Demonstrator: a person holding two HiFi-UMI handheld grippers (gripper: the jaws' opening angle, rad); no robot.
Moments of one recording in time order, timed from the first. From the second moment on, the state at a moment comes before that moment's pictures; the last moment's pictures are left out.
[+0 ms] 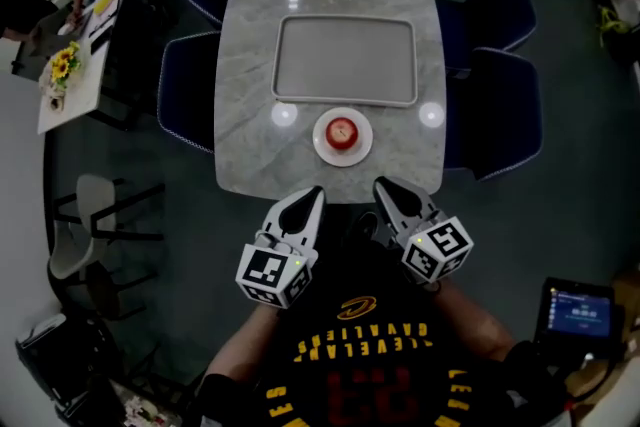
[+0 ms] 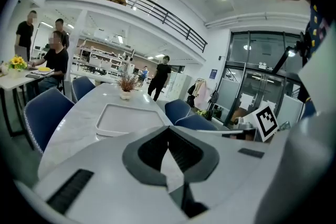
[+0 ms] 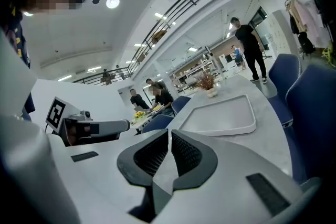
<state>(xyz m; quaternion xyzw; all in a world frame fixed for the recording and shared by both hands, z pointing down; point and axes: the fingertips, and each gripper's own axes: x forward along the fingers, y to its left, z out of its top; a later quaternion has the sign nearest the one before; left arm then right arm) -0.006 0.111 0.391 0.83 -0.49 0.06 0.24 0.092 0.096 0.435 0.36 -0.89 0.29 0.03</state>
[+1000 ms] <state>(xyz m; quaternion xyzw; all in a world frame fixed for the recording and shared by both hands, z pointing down) -0.042 0.010 0.605 0.77 -0.37 0.19 0.48 0.132 0.002 0.600 0.51 -0.73 0.43 0.14</state>
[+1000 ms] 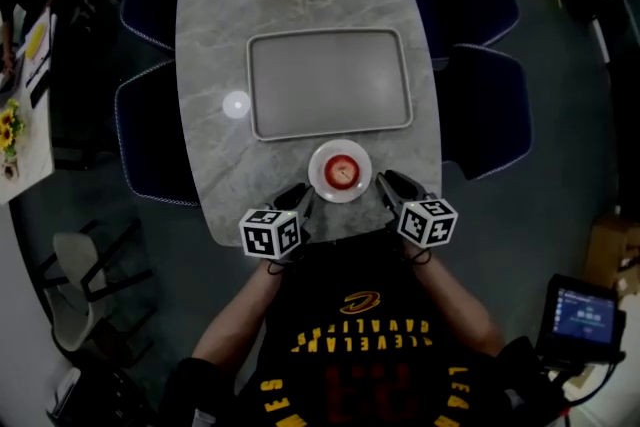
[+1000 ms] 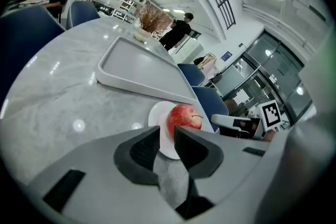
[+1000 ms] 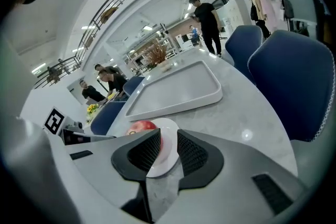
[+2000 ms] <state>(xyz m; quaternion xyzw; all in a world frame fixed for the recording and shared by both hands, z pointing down) -0.055 0.051 0.632 0.70 -0.39 0.17 0.57 0.096 0.040 0.643 0.44 -0.72 0.51 0.18</state>
